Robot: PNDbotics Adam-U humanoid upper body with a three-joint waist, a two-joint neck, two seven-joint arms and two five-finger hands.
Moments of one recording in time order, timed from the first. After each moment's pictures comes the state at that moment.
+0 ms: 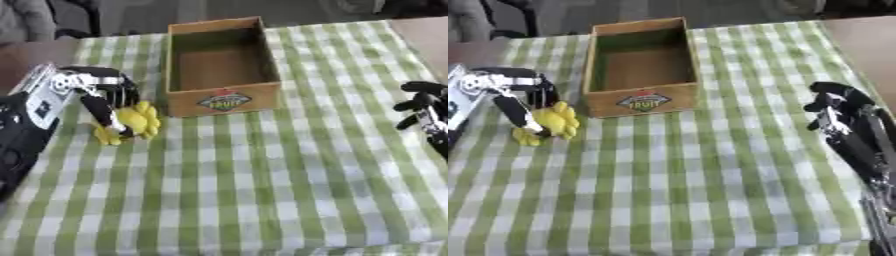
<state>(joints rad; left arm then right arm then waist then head) -0.87 0.52 -0.27 -0.96 -0.71 -0.21 -0.81 -0.13 -0.29 -0.06 -1.83 0.08 -0.10 0.09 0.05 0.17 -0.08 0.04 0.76</state>
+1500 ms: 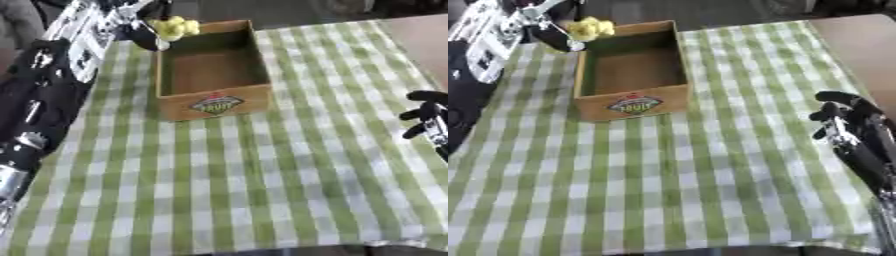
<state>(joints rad) -1.05 0.37 -0.20 -1.01 -1.06 -0.14 -0.19 -0.13 -0.29 -0.03 -1.82 0.08 -0.10 0.12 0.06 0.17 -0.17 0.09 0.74</state>
